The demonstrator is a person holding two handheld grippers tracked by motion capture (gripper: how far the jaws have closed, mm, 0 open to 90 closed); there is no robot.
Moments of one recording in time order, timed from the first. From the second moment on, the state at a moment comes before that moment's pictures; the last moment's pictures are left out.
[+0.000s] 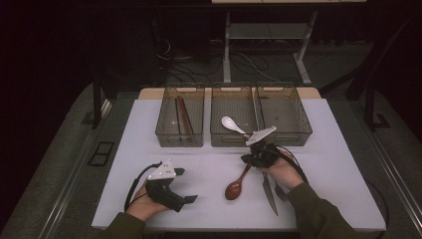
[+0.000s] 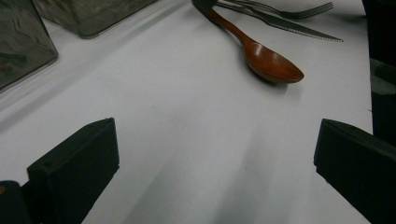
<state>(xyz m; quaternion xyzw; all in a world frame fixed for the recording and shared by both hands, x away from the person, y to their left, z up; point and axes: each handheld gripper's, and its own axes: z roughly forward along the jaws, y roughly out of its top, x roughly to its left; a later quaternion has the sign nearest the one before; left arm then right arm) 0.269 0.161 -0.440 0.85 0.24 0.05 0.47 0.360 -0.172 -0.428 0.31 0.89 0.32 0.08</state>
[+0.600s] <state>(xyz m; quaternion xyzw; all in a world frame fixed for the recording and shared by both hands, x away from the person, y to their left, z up) 0.269 0.160 -0.440 0.85 0.24 0.05 0.47 0.380 -0.180 -0.434 0.32 0.91 0.26 0.09</state>
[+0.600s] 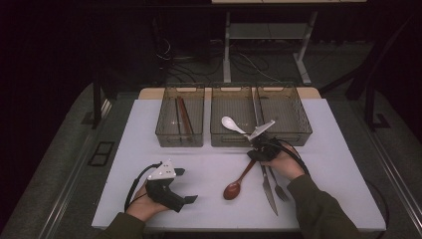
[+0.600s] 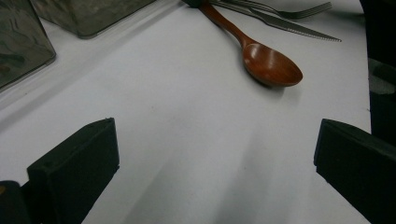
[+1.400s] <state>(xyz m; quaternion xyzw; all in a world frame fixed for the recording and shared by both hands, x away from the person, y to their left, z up) 0.268 0.160 -0.440 0.85 0.24 0.05 0.47 0.320 -0.209 -0.428 0.29 0.92 0.27 0.07</state>
